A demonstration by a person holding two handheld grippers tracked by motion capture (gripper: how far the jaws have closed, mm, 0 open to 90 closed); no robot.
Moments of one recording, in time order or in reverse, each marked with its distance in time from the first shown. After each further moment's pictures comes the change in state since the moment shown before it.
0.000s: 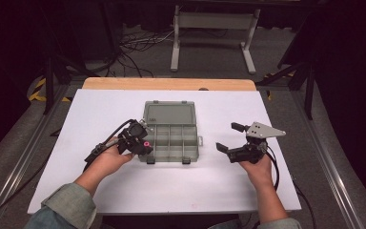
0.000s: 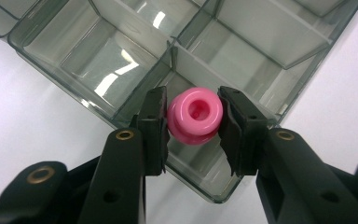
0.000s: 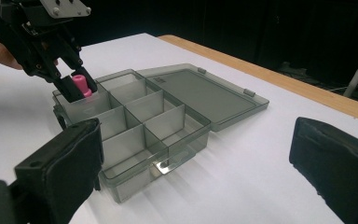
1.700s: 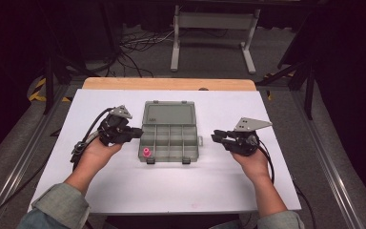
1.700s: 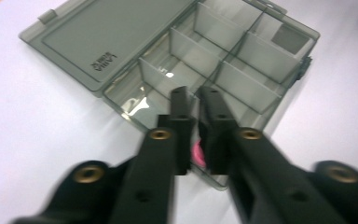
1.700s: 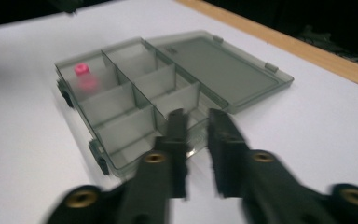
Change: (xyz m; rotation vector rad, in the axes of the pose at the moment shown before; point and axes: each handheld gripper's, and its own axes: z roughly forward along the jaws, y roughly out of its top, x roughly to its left) left arm 0.019 -0.018 -0.062 -0.291 -0.005 -0.007; right arm 0.003 0.015 0.023 0.170 0.053 -0.011
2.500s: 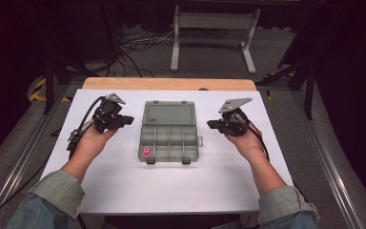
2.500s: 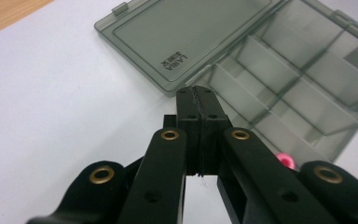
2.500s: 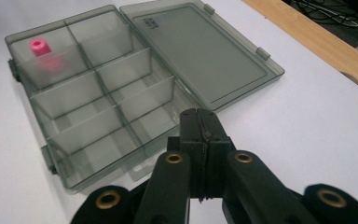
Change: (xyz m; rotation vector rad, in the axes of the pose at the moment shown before) left arm 0.044 0.008 0.004 0.026 0.111 -0.118; right arm -0.029 0.049 0.035 0.235 -0.006 -0.058
